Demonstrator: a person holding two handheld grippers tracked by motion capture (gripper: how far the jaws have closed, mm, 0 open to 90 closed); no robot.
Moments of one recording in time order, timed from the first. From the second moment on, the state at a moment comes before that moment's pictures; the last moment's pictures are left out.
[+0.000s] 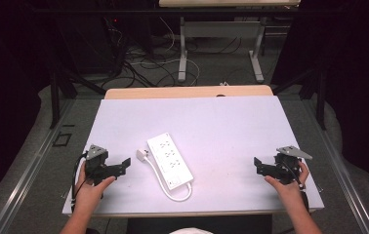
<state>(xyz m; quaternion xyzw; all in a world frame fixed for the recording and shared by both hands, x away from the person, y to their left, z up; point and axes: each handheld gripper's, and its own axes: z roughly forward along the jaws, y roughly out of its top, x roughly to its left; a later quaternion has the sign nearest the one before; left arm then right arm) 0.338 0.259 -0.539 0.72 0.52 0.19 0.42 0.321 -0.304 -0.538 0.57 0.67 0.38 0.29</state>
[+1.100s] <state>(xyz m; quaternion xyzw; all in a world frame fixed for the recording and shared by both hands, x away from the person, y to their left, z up) 0.340 0.248 -0.528 0.74 0.50 0.20 0.41 0.314 -0.303 -0.539 0.56 0.67 0.39 0.28</state>
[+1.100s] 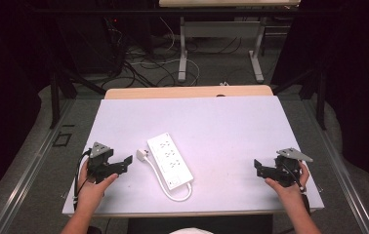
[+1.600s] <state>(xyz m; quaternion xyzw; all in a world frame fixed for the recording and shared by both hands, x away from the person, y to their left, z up) 0.344 0.244 -0.522 0.74 0.51 0.17 0.40 0.313 -0.301 -0.538 0.56 0.67 0.39 0.28</state>
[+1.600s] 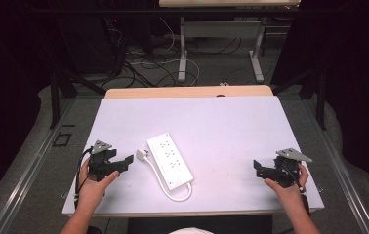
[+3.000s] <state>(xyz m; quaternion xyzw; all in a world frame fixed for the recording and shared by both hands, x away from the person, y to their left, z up) 0.367 0.234 -0.481 0.71 0.55 0.10 0.43 0.314 -0.297 -0.540 0.57 0.67 0.40 0.27</state>
